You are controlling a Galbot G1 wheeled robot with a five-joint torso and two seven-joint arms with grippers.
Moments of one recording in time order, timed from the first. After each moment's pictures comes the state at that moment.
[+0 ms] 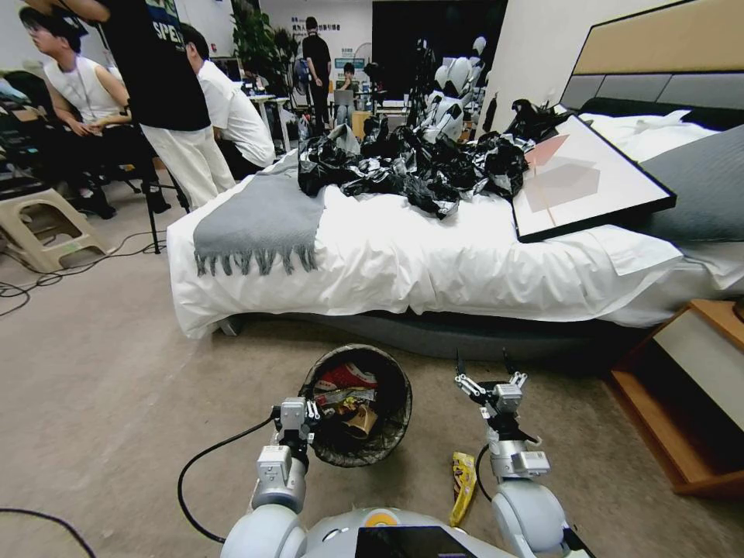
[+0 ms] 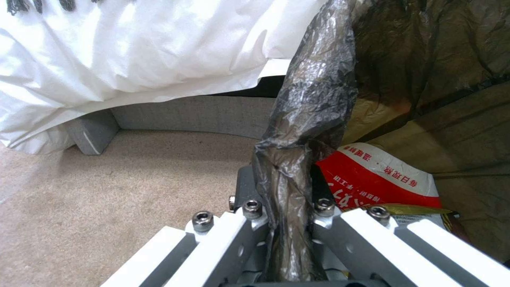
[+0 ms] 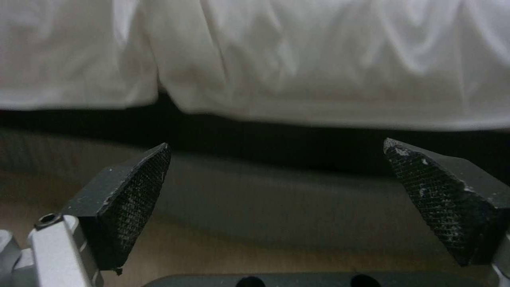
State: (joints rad) left arm 1.81 -1.44 -0.28 -2.36 0.01 0.30 -0.28; right arm -1.71 1.18 0.38 2.18 0.17 -0.09 0.41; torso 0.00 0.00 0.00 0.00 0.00
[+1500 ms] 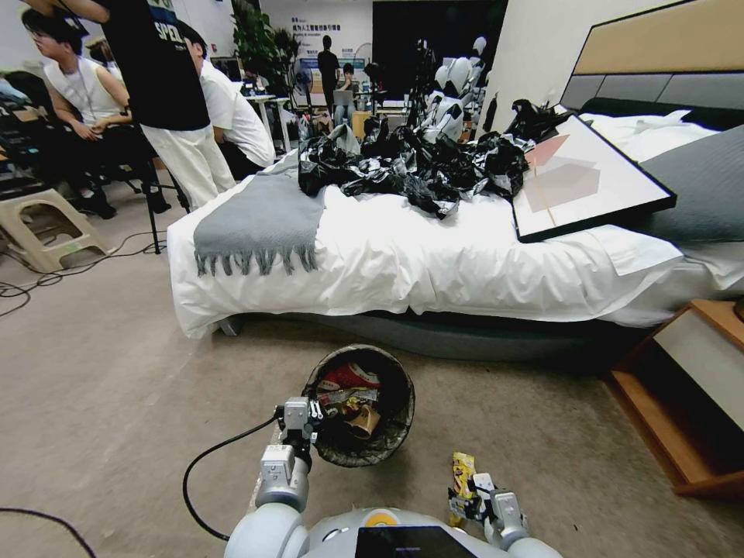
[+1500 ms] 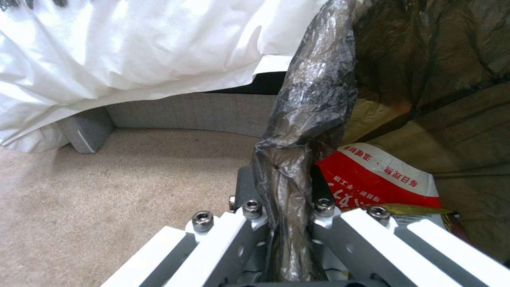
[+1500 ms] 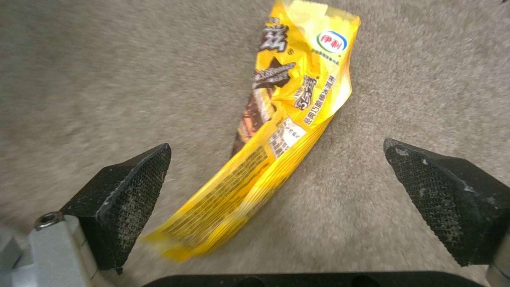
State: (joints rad) left arm 1.81 -1.43 -0.27 -2.36 0.01 0.30 -0.28; right arm -1.77 1.02 0.22 1.88 0.55 -0.41 0.43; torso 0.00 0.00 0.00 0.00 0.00
